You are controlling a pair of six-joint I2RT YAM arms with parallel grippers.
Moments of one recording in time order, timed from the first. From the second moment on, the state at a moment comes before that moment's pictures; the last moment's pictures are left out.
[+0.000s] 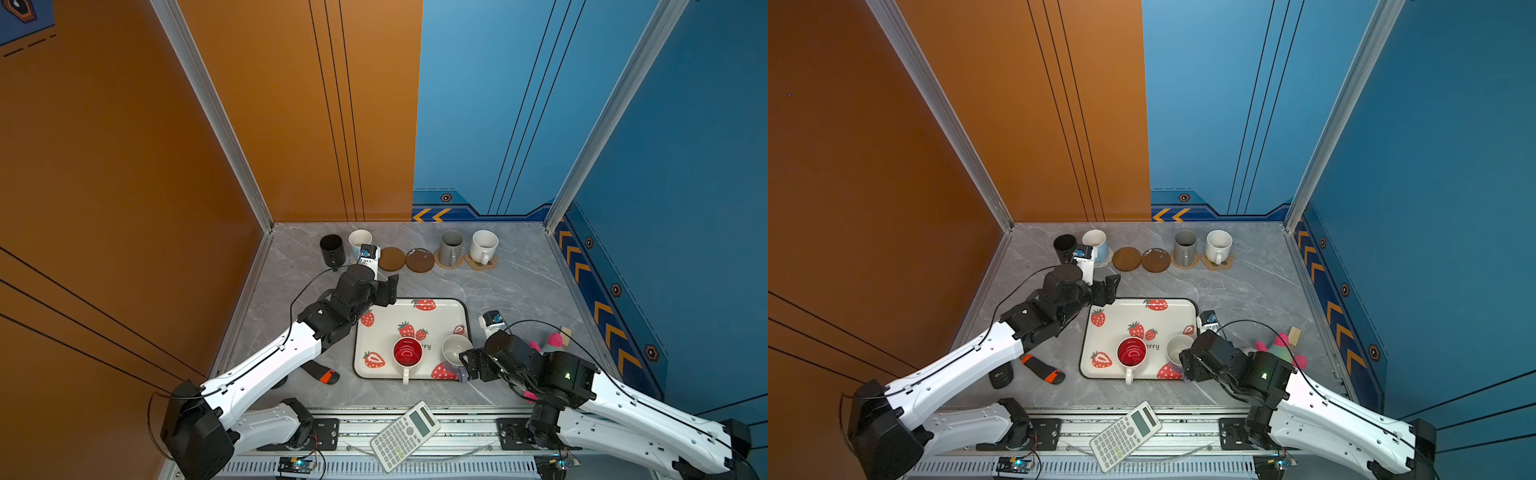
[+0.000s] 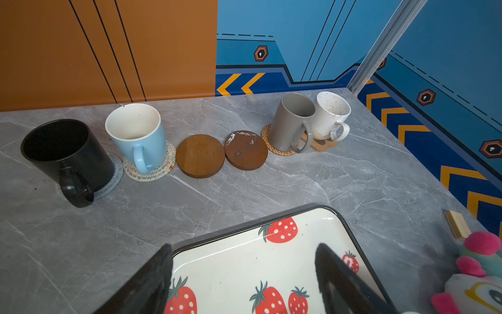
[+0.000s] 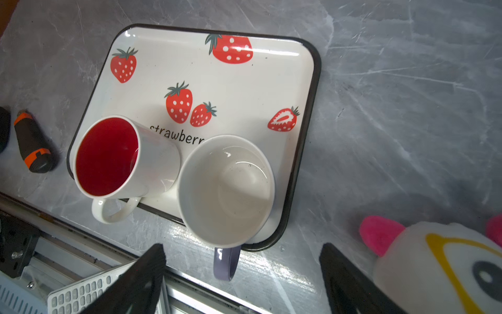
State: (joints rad) left arm -0.69 1.18 0.94 -0.21 -0.25 -0.33; right arm 1.03 0.75 0.68 -0.88 0.28 0.73
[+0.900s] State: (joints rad) left arm -0.67 1.22 0.94 -0.17 -0.22 -0.34; right arm 1.04 1.00 0.58 -0.73 0.16 0.76
